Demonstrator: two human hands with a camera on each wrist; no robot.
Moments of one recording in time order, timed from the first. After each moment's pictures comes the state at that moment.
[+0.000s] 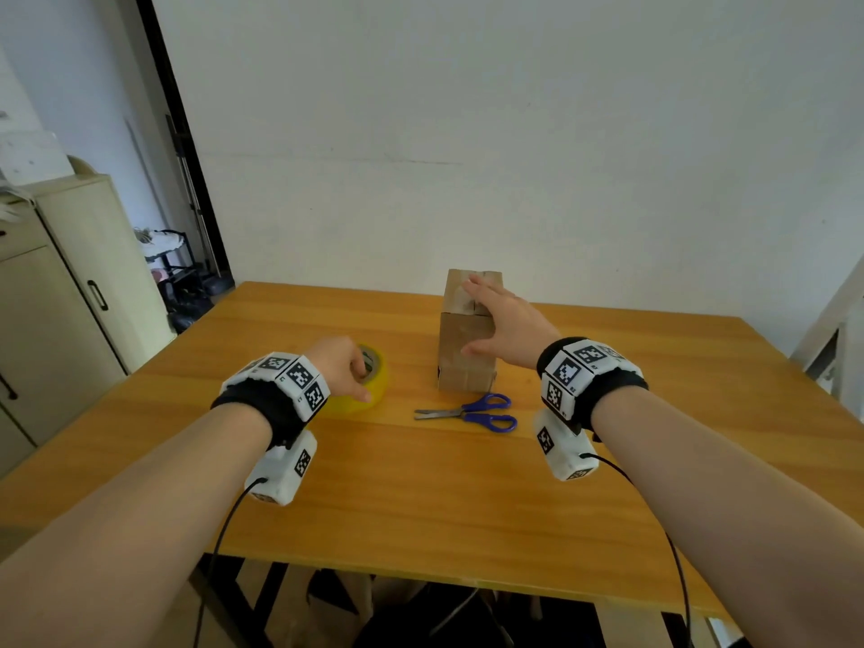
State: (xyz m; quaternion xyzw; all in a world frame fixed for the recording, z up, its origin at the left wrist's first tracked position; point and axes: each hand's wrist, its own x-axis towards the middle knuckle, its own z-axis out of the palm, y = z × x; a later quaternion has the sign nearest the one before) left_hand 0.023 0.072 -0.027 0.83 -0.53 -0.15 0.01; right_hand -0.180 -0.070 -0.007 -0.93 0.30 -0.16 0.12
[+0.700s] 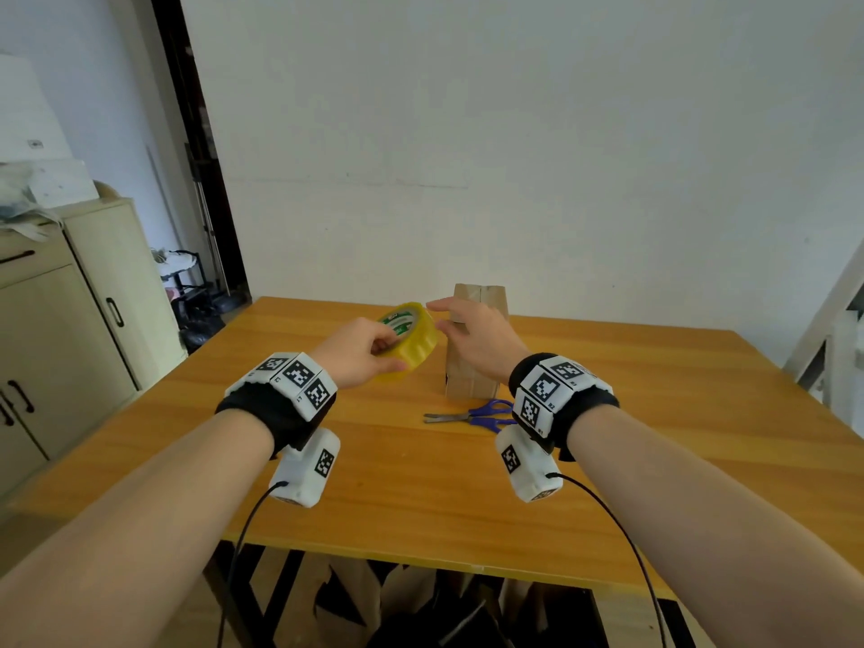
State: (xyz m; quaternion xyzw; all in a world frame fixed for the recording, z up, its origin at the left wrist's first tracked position) left_hand -0.002 0.099 0.005 0.75 -0.60 -0.10 0.26; right_hand -0.157 -0.016 0.004 -0.92 0.23 -0.27 0.19
